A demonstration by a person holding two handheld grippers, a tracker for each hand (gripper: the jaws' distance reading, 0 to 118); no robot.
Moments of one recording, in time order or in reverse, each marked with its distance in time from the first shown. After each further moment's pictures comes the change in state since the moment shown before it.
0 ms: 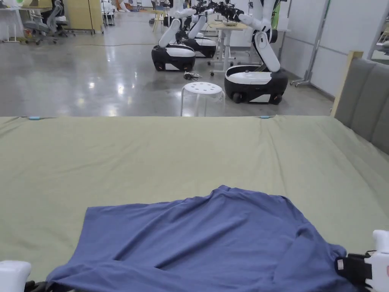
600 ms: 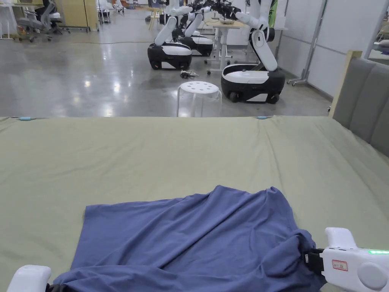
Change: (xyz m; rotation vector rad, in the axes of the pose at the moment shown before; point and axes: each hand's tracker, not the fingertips) left arm 0.016 0.018 -0.061 0.012 0.023 -0.035; right arm -0.018 0.038 -0.087 0.042 -0.037 0.130
